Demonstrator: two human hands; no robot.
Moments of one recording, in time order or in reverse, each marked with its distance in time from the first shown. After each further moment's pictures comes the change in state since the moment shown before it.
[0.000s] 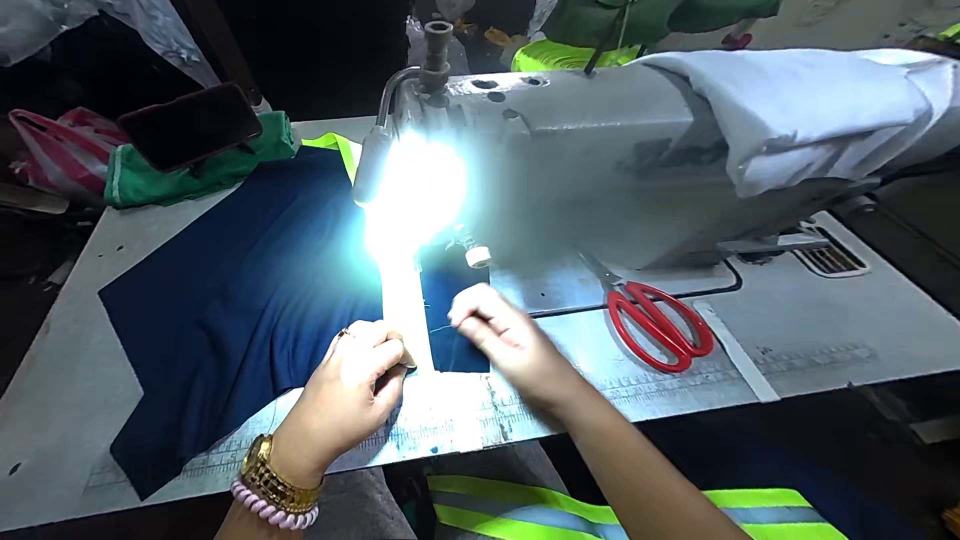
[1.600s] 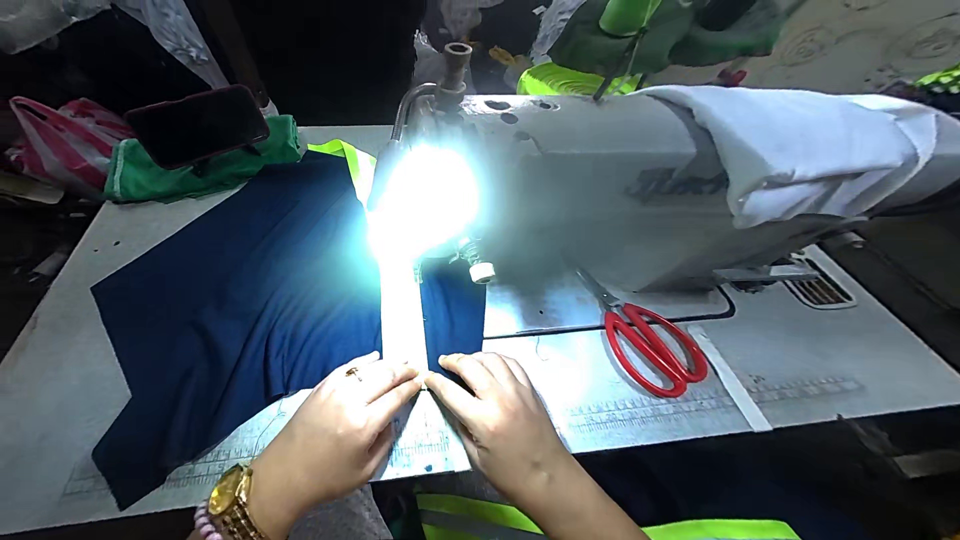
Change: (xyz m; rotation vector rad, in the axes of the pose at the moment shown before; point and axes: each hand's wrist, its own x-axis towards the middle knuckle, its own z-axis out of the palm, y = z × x) left_hand -0.018 0.000 -0.002 0.202 -0.011 0.333; right_hand -0.045 -0.003 0.038 -0.971 0.058 -0.285
